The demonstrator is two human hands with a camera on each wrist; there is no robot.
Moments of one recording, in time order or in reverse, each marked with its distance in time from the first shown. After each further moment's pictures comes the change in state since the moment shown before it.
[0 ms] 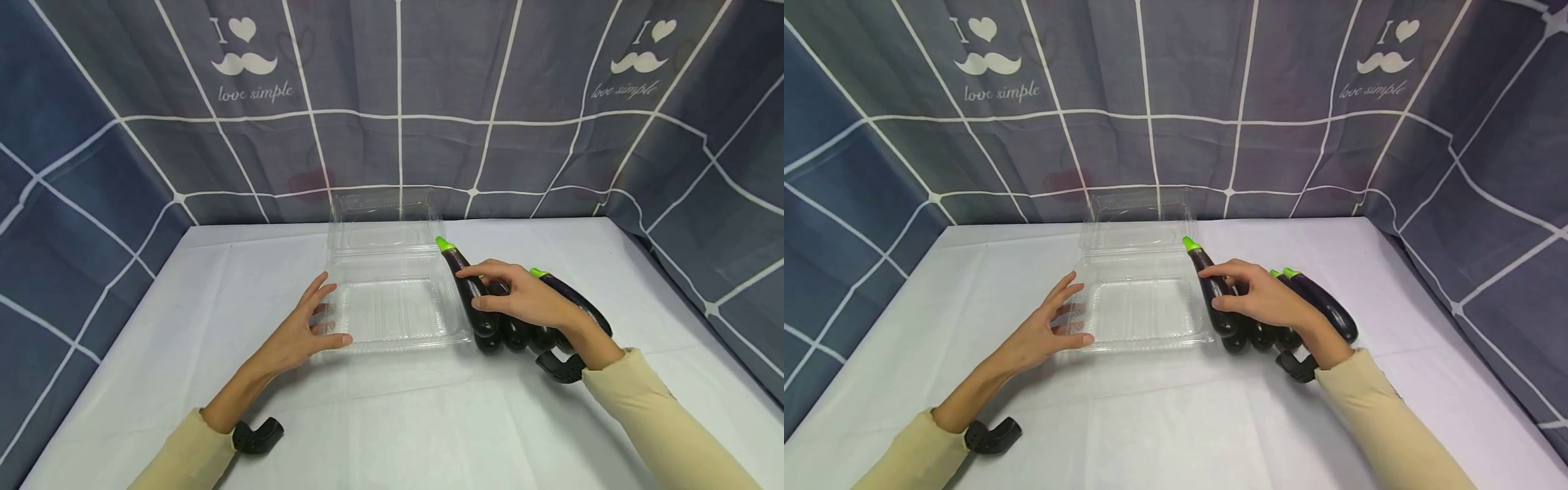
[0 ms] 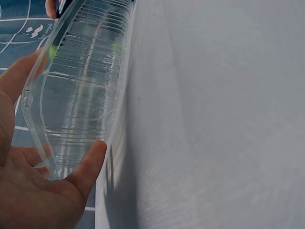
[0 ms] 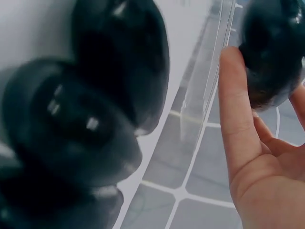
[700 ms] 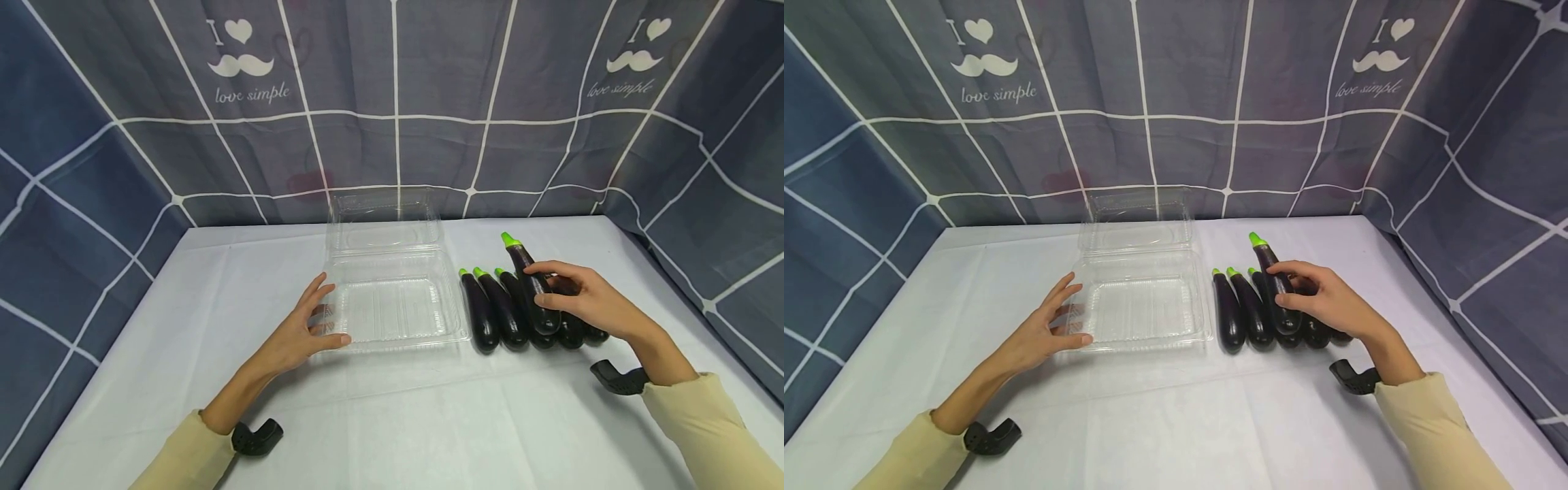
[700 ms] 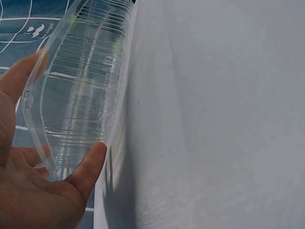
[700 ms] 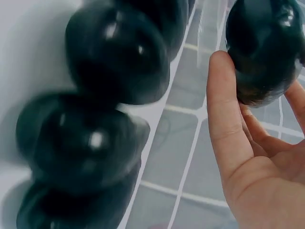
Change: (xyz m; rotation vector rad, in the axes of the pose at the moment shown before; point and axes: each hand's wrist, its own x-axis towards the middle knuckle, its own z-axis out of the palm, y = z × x) left_hand 0.000 -0.001 0.001 -0.003 -0.005 0.006; right_hand -0.063 0.034 -0.047 -0.059 0.148 0.130
